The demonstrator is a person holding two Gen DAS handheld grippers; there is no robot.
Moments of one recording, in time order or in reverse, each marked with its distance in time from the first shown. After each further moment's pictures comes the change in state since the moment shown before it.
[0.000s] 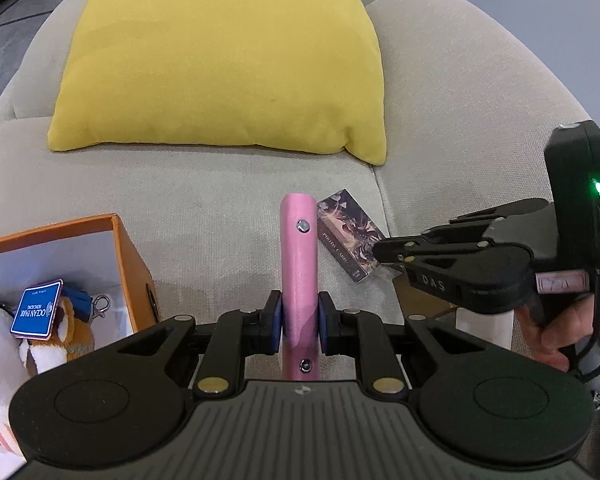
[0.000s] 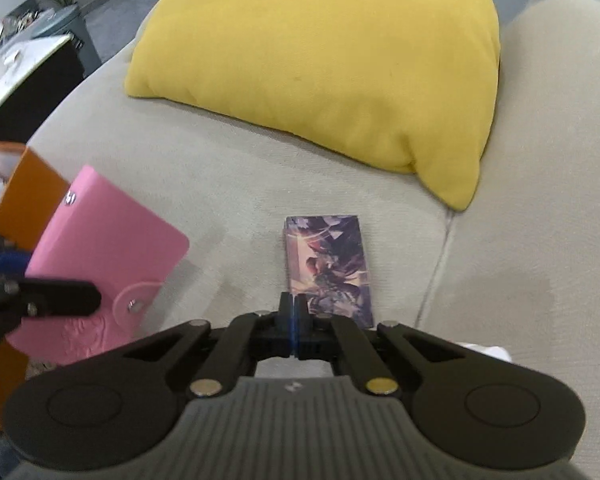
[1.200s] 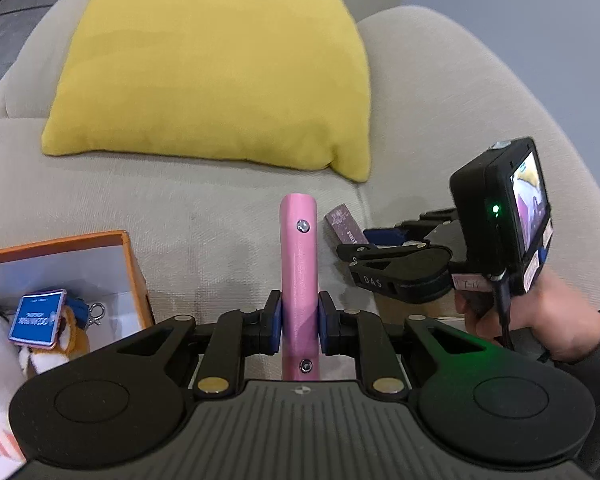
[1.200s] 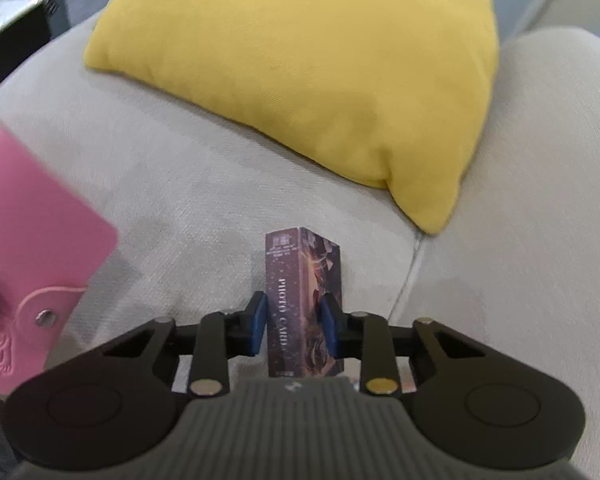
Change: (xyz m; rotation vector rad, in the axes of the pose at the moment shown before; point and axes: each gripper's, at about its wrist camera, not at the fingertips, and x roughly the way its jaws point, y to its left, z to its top) left arm -0.023 0.014 0.002 -0.022 -0.037 -0.092; right arm 0.034 -0.004 0.018 -0.055 0.016 -0.144
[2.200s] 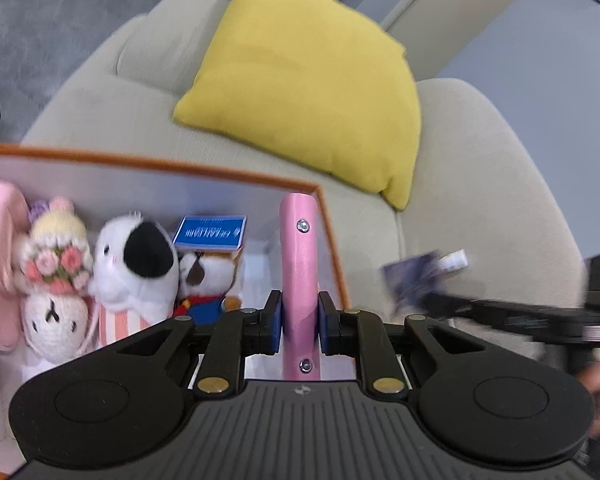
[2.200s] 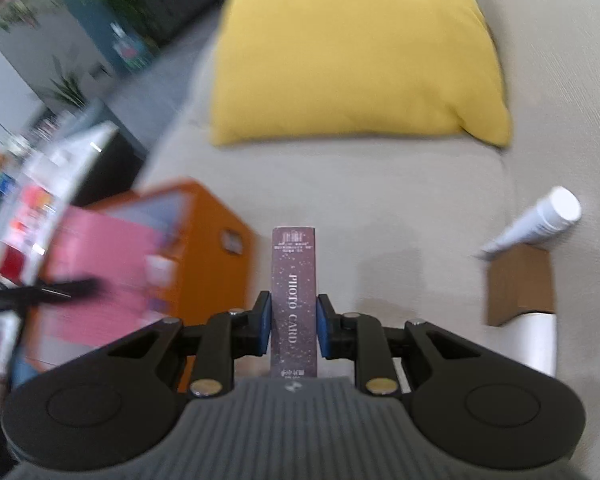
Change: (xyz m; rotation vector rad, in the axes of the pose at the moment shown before) left arm -0.093 0.098 -0.057 -0.207 -0.082 -0.026; right arm -0.120 0.043 -0.056 0.401 -0.135 0.394
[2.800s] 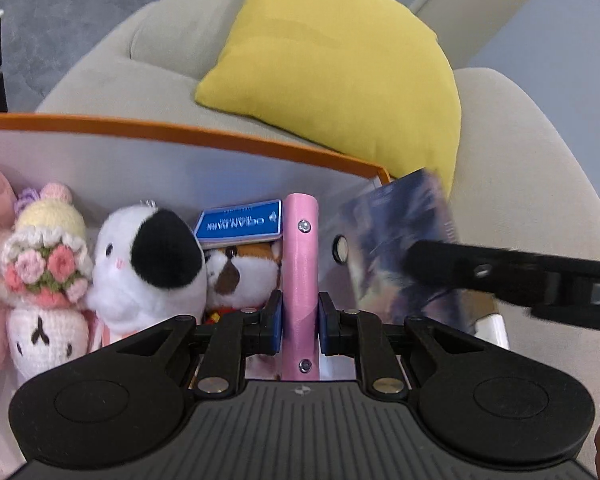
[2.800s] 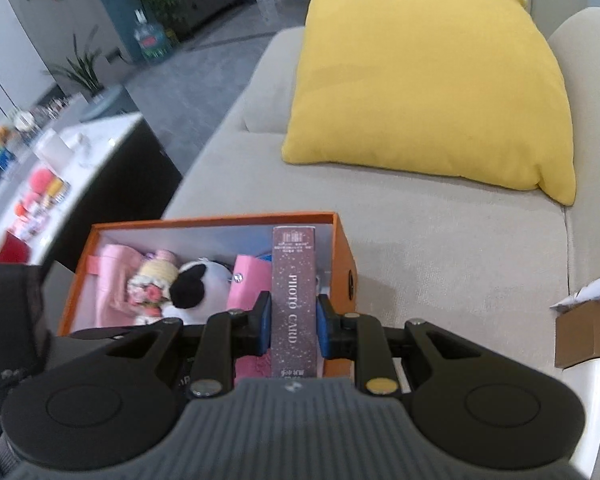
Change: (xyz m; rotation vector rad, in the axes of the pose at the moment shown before) left arm 0.036 0.030 -0.009 0.022 -0.025 0.066; right arm 0.046 0.122 0.022 -0.116 0.008 -0.083
